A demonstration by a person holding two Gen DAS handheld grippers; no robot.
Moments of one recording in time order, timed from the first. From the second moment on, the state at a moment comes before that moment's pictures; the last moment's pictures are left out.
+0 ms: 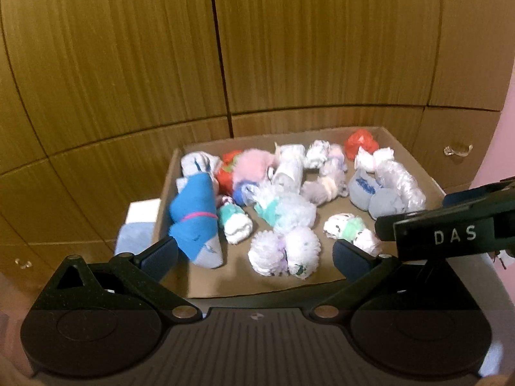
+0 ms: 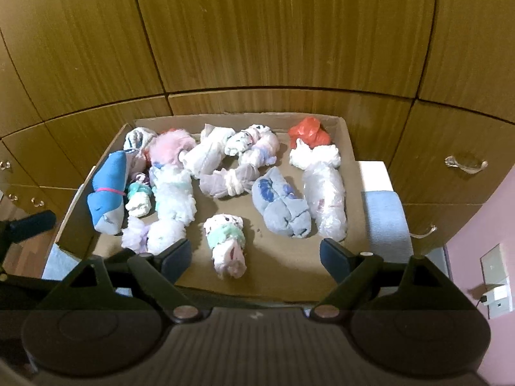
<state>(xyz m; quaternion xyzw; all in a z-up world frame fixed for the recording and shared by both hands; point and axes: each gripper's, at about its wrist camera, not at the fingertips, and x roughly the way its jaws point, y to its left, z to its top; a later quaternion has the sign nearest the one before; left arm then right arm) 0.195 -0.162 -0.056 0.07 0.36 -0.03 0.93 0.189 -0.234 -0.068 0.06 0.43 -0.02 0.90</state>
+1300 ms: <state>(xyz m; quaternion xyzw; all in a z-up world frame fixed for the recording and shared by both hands) 0.130 -0.143 -0.014 0.06 0.29 0.00 0.95 0.132 -0.218 -0.055 0.04 0.39 -0.03 0.92</state>
